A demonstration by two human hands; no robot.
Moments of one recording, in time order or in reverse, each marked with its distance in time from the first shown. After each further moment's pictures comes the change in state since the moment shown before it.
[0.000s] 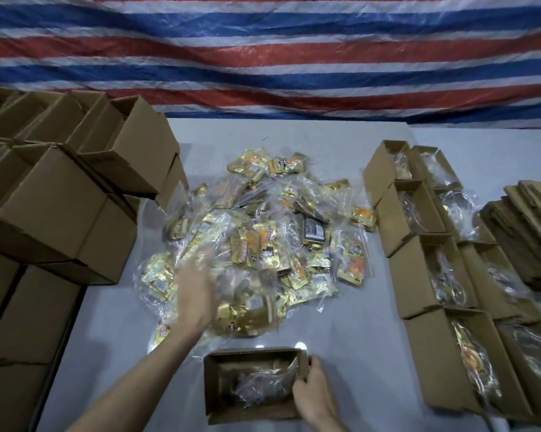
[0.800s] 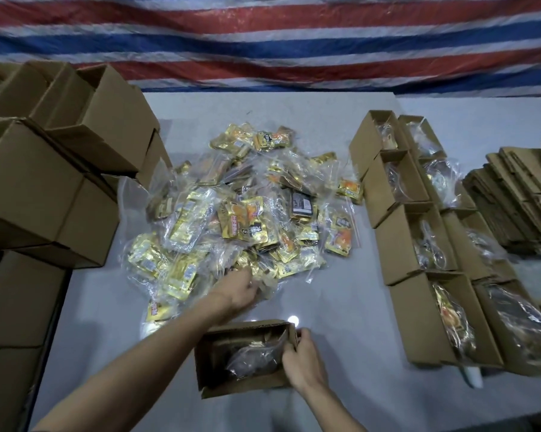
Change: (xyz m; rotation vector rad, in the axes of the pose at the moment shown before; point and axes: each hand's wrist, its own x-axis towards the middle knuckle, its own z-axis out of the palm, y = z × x) left_hand -0.027 0.049 0.045 0.128 -0.806 0.088; right_hand -0.018 0.003 0.001 -0.049 0.076 -0.016
